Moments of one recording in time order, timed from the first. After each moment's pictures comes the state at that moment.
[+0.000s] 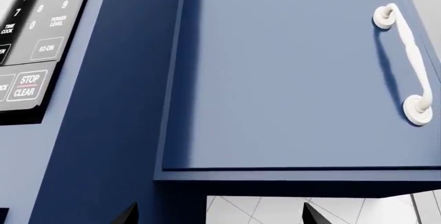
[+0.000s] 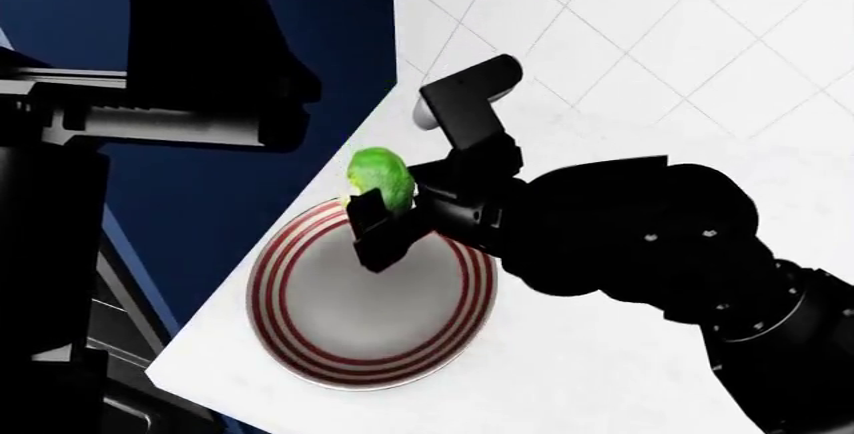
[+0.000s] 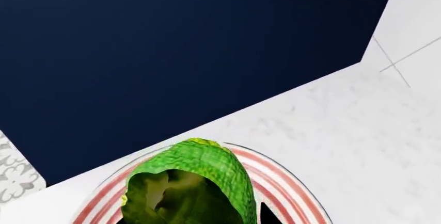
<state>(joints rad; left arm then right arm) -1.42 -0.81 0.79 1.03 -1.25 -0.38 -1.39 1.26 0.40 -0.86 -0.06 1.44 0.91 0.45</state>
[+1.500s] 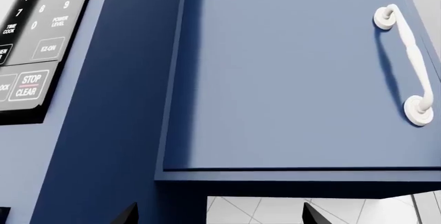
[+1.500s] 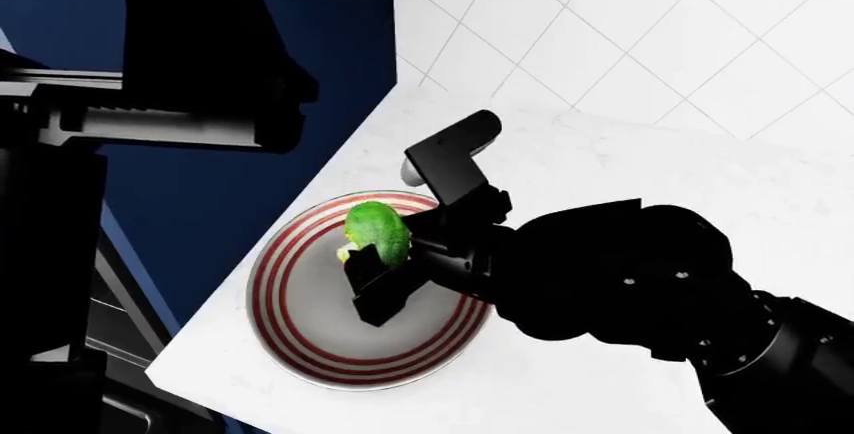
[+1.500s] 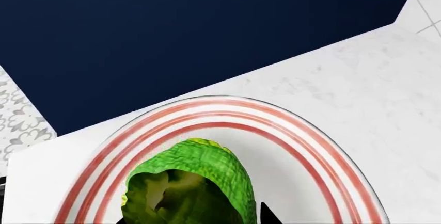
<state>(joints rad) -1.44 -0.83 0.84 1.03 -1.23 -0.34 -1.39 1.19 0.41 -0.93 -0.10 1.43 0.91 0.44</state>
